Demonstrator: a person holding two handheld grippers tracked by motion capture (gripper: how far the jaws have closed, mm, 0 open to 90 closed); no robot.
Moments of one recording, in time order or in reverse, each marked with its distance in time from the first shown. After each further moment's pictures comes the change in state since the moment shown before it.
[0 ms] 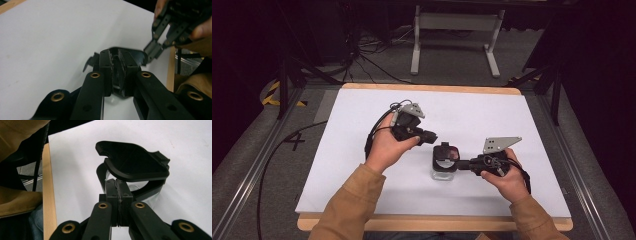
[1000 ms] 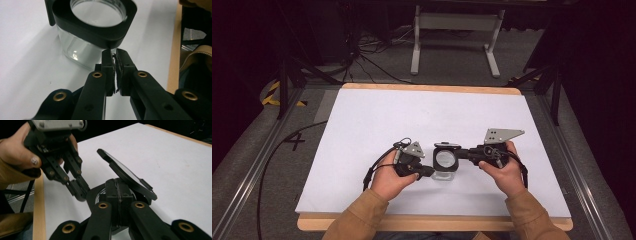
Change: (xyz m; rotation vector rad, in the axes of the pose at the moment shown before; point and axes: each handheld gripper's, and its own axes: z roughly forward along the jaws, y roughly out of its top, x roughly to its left) left arm -0.021 -0.079 0.060 0.053 -0.024 -0.009; right arm -0.009 0.017 0.000 -0.104 -0.058 0.007
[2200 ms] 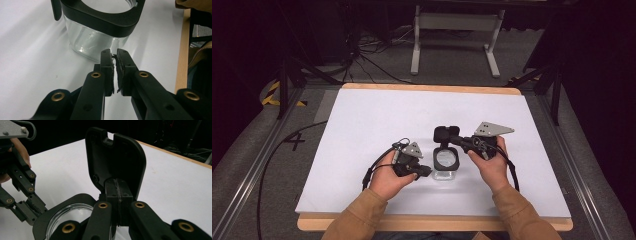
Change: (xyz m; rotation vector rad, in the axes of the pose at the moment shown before) left arm 0.004 -0.005 -0.002 0.025 0.021 -0.004; right arm -0.018 -0.002 0.031 -0.066 -0.217 0.009
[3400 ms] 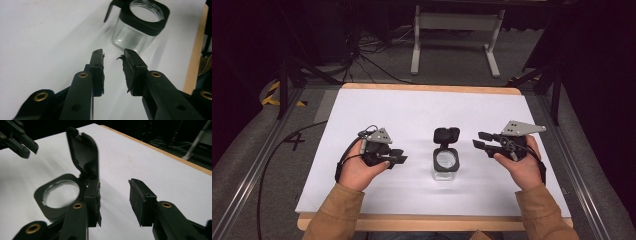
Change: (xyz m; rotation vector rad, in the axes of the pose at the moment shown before) left arm 0.028 -0.018 -0.079 -0.072 0.153 -0.092; right arm -0.020 0.008 -0.071 0.081 -0.081 -0.024
